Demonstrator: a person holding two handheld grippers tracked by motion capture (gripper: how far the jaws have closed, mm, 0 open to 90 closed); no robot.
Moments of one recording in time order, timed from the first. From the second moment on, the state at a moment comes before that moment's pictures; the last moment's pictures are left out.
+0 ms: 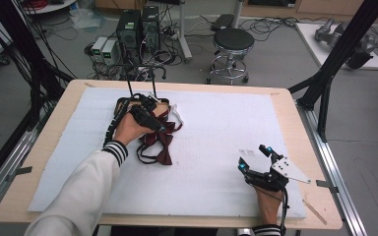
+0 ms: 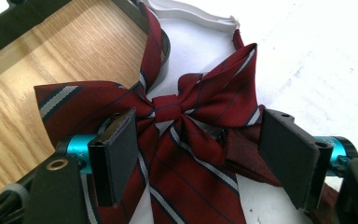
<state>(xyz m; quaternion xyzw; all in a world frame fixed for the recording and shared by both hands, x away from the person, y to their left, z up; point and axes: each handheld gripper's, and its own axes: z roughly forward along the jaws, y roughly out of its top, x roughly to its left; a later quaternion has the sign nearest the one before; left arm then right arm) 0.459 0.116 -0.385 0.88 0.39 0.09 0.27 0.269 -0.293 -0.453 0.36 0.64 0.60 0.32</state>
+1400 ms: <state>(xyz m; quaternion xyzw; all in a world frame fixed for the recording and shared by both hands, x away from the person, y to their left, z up) 0.478 0.107 -0.414 0.86 0.45 0.07 0.24 0.269 -0.293 -0.453 0.36 0.64 0.60 0.32</state>
